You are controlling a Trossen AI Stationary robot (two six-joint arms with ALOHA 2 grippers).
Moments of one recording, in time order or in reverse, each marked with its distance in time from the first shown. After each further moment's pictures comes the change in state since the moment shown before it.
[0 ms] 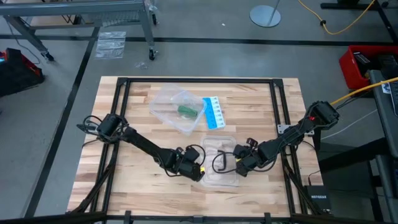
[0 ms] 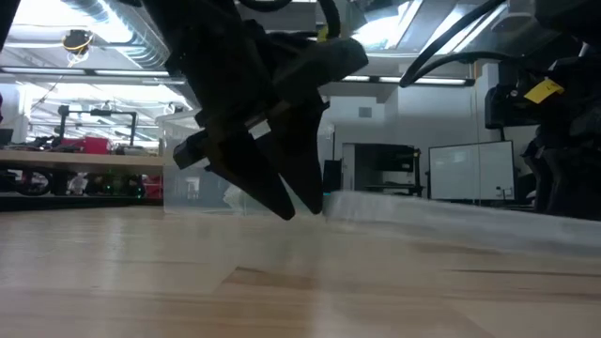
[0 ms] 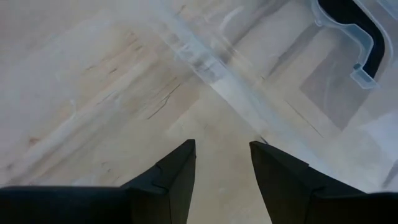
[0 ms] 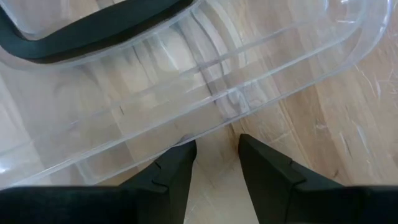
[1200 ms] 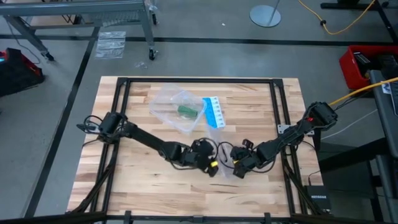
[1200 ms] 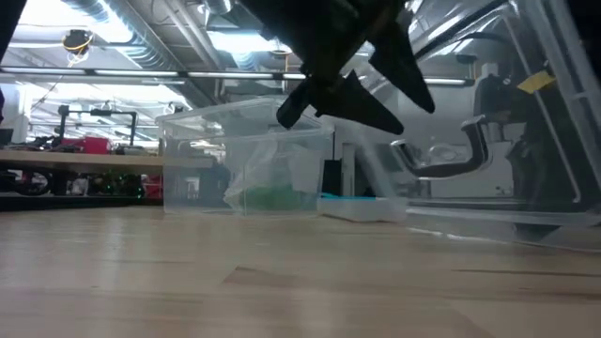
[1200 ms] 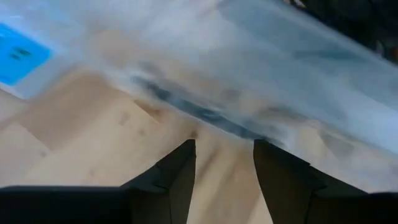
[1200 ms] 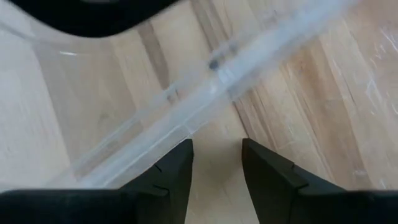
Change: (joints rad) left arm 0.053 -0.002 0.097 0.284 -0.006 0.255; right arm 0.013 0.003 0.000 0.103 0.007 -0.048
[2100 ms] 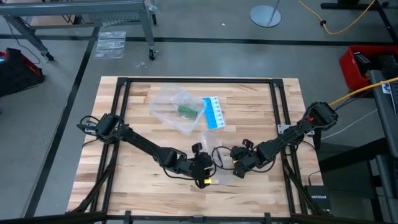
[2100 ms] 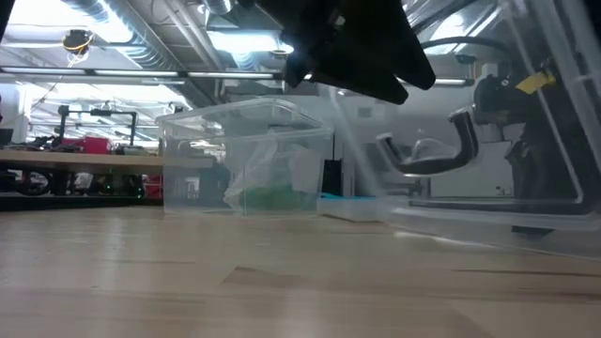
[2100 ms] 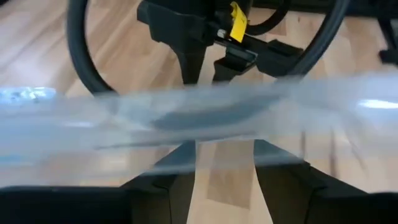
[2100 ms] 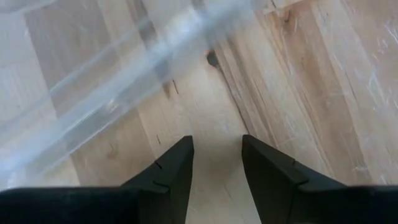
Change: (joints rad) left arm -0.082 -0.031 -0.003 -0.026 -0.021 0.447; right arm 0.001 -0.003 -0.002 0.000 -0.013 -0.003
